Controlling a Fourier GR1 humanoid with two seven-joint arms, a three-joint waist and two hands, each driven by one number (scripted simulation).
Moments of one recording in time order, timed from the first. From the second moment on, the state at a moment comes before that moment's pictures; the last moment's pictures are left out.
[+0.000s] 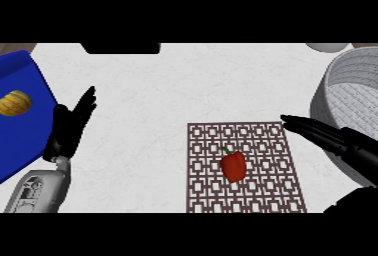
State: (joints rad) left arm -0.22 0.25 0.01 -1.37 -0.06 0.04 0.23; right arm -0.10 -0.51 0.02 -1.89 0.30 0.65 -0.17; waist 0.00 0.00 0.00
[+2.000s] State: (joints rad) left arm -0.20 0.19 0.09 -1.40 -0.13 -0.04 0.22; right arm -0.20 -0.14 0.22 -1.45 0.78 0.45 -0.31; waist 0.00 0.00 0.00
